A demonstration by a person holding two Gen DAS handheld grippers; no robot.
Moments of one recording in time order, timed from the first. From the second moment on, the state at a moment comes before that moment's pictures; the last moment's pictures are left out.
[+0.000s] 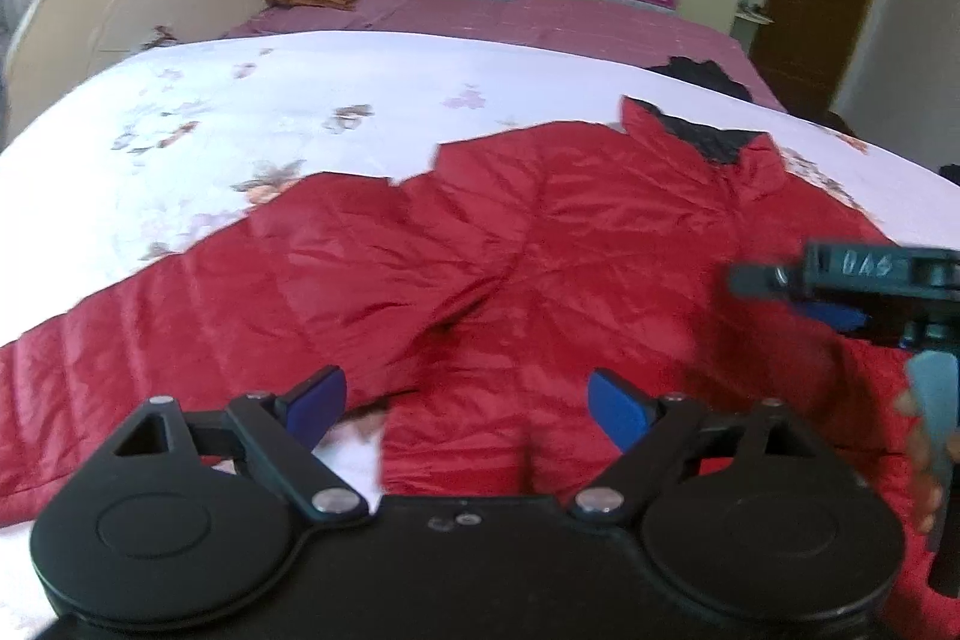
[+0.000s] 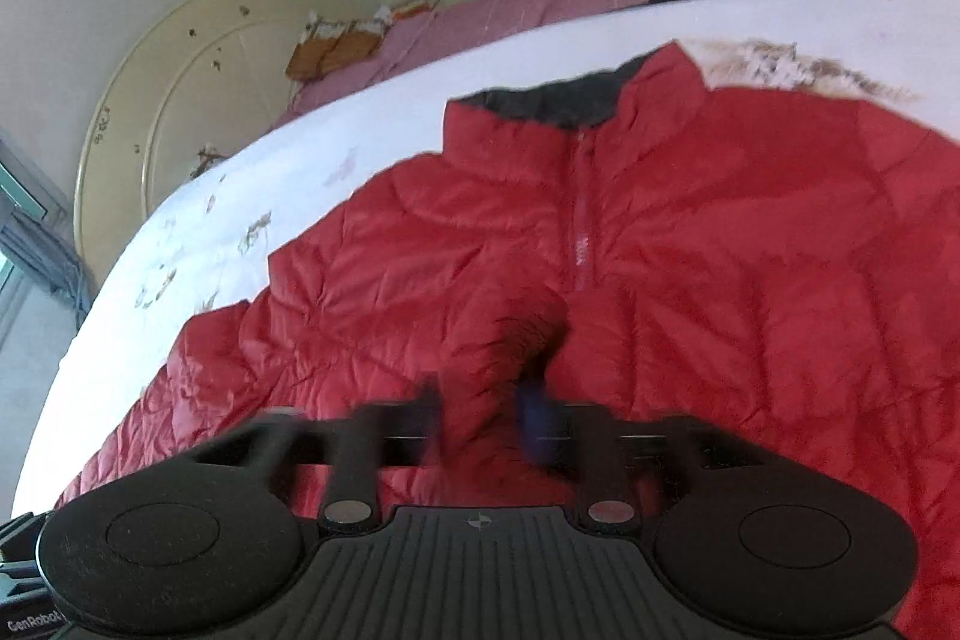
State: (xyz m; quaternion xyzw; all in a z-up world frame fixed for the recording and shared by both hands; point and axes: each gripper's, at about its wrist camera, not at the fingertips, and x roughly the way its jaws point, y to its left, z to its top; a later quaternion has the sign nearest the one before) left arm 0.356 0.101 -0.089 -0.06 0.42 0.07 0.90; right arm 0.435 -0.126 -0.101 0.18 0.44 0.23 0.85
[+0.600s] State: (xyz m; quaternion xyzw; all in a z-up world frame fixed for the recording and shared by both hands) left arm 0.431 0.024 -0.142 -0.04 0.44 -0.04 0.90; right arm 0.373 -0.271 -0.060 0.16 0.36 0.09 0.91
